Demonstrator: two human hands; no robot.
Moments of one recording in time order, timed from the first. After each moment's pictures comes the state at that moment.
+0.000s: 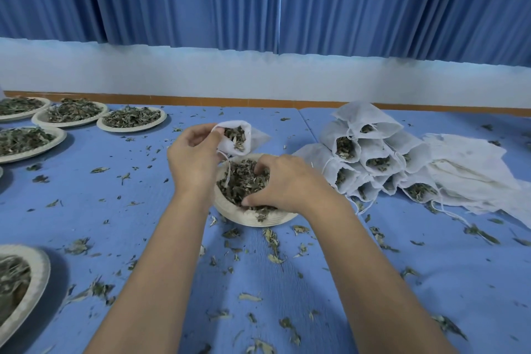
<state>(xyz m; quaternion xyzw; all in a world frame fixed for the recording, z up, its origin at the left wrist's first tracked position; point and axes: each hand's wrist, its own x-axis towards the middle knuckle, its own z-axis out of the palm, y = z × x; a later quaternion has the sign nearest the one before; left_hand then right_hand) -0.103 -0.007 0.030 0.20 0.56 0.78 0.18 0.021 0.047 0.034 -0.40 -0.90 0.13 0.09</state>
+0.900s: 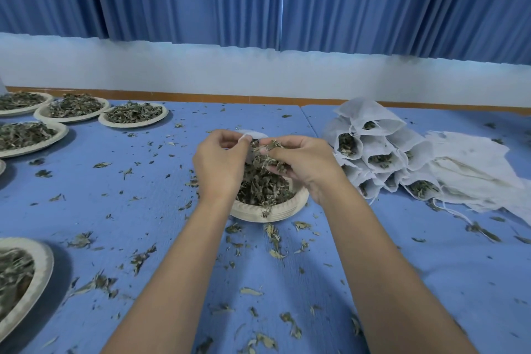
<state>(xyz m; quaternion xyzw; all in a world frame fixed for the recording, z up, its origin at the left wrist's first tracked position) -0.084 0.000 0.018 0.31 0.68 0.66 0.08 0.027 0.056 0.037 -0.33 -0.61 0.62 0.37</state>
